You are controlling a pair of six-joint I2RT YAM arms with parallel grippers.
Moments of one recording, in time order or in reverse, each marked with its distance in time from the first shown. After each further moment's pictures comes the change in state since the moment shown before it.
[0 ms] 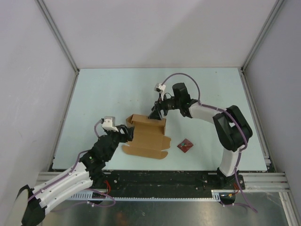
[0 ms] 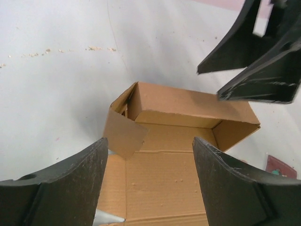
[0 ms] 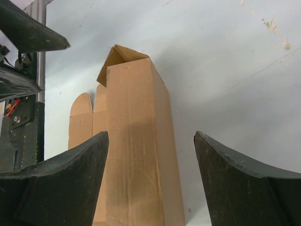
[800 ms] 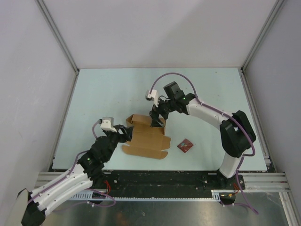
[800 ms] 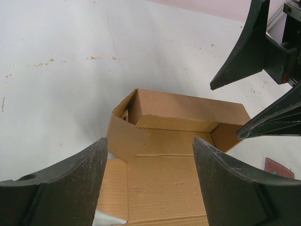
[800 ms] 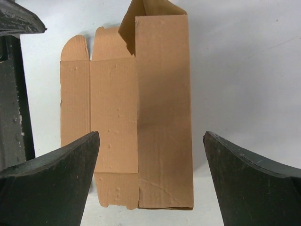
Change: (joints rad) left arm 0.000 -0.062 0.000 -0.037 -0.001 0.028; right arm 0.092 -0.113 0.171 -0.629 0.175 -0.411
